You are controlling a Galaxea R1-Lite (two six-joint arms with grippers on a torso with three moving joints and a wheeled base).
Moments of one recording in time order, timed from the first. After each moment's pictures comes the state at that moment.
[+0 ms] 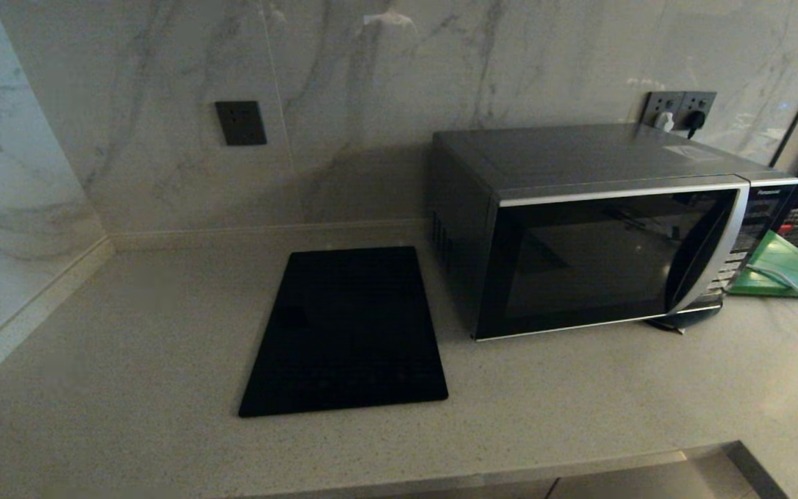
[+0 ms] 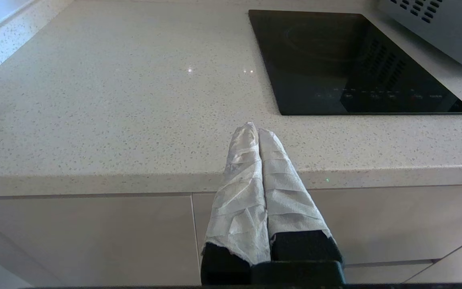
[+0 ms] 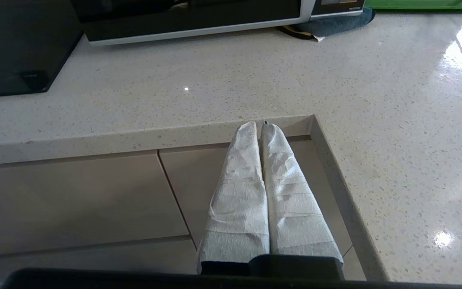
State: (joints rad) left arm 0.00 0.00 0.00 -0.01 0.02 -0.07; right arm 0.00 0.00 -0.04 0.12 -0.04 0.09
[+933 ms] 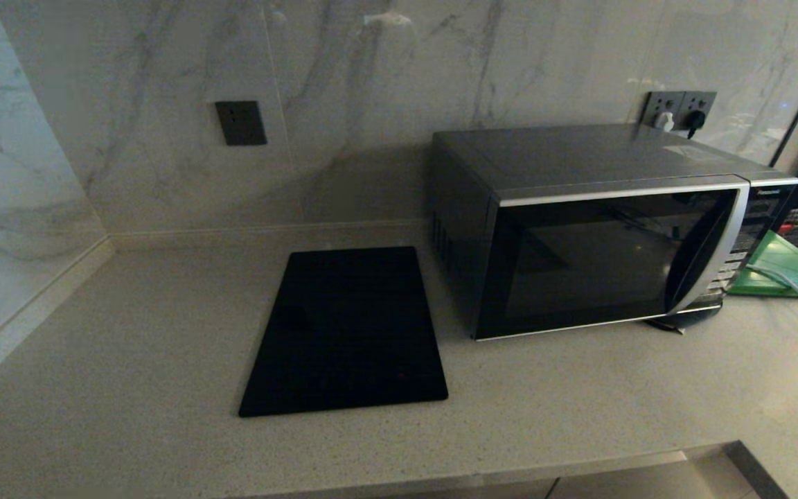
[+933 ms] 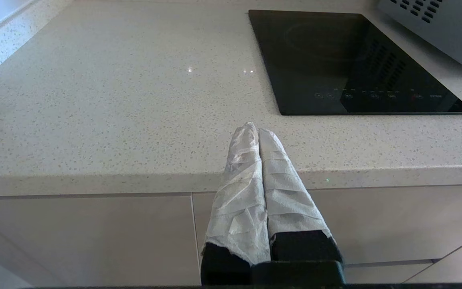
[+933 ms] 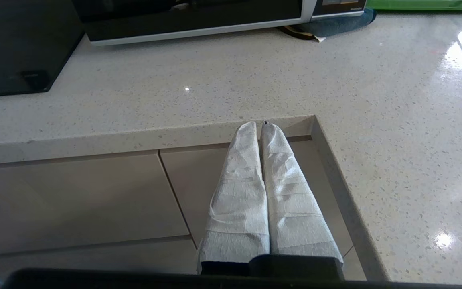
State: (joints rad) left arm 0.00 0.00 0.00 -0.01 0.02 -0.07; right arm 0.00 0.00 -0.04 0.12 -0.04 0.09
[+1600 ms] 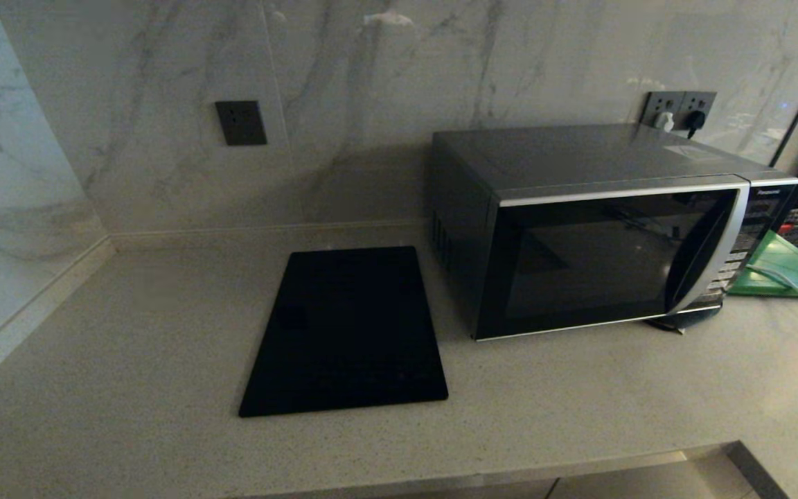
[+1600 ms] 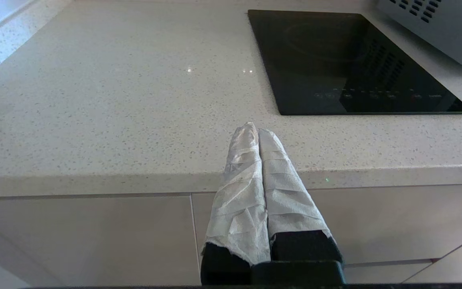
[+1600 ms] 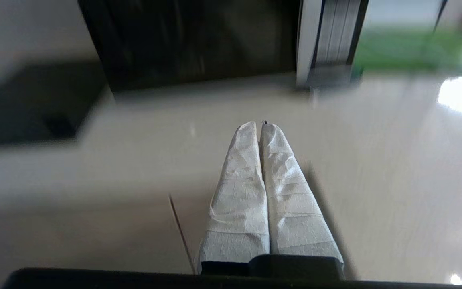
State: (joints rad) left arm 0.00 0.00 0.00 -0.01 0.02 -0.07; right arm 0.00 0.01 -0.24 0.11 -0.04 0.09
